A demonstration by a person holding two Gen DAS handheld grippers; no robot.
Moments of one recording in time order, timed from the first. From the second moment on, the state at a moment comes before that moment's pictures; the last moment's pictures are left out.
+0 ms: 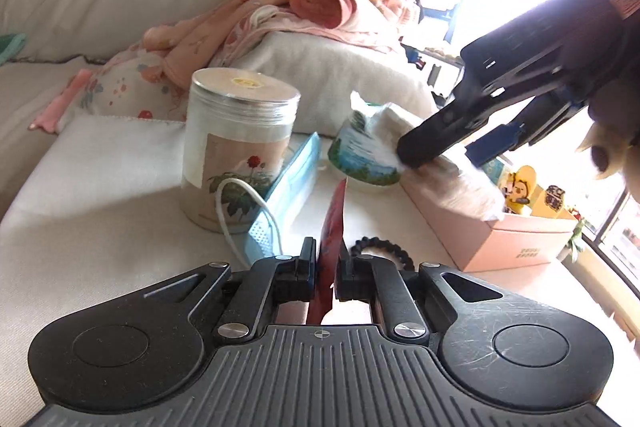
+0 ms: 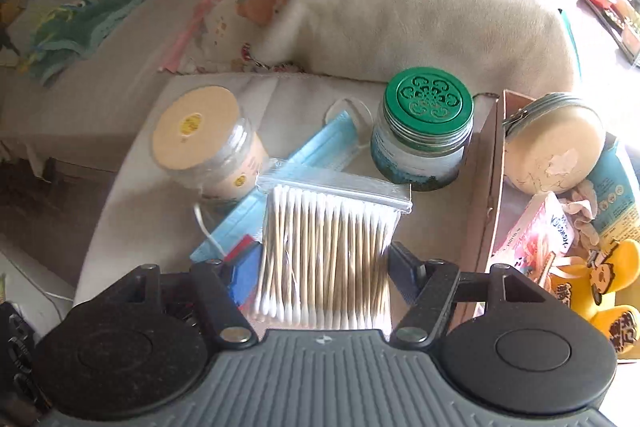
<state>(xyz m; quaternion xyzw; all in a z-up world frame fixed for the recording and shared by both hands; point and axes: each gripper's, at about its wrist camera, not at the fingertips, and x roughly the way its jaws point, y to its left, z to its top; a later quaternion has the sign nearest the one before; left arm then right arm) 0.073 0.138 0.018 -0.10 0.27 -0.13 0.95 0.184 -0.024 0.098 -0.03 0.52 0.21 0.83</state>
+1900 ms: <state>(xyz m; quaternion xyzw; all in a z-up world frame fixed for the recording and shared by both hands) 0.137 0.108 0.072 -0.17 0.29 -0.18 0.92 0.237 -0.163 0.077 0.01 0.50 0.11 0.86</state>
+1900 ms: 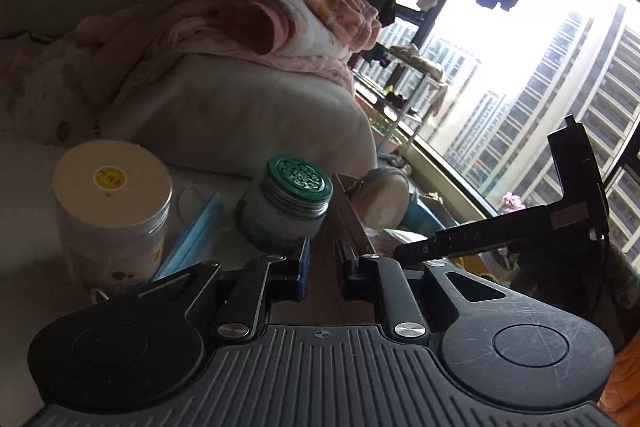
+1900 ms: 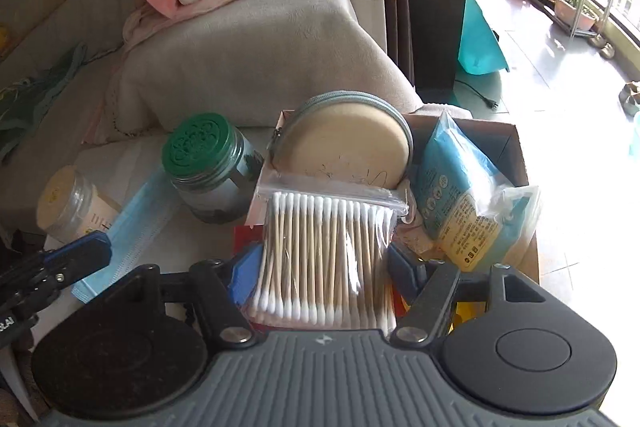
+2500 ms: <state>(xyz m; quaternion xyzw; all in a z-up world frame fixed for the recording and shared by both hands) 0.096 0.145 0.056 -0.09 0.27 -0.11 0.95 0.218 -0.165 0.131 0.01 0.41 0.14 0.90</state>
